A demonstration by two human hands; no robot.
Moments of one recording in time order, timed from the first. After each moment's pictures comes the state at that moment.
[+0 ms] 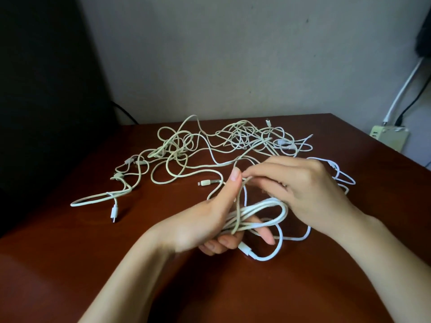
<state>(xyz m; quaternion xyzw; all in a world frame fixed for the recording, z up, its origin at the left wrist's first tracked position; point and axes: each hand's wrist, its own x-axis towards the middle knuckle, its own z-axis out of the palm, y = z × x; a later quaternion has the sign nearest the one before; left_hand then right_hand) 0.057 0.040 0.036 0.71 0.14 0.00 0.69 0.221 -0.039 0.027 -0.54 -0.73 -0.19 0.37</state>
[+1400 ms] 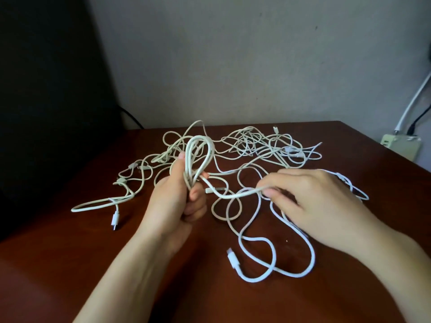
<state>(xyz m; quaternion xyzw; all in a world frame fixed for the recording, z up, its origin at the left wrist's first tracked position) 0.052 0.067 0.030 0.47 0.28 0.40 0.73 0.218 -0.047 0.032 -0.67 -0.68 -0.12 0.28</state>
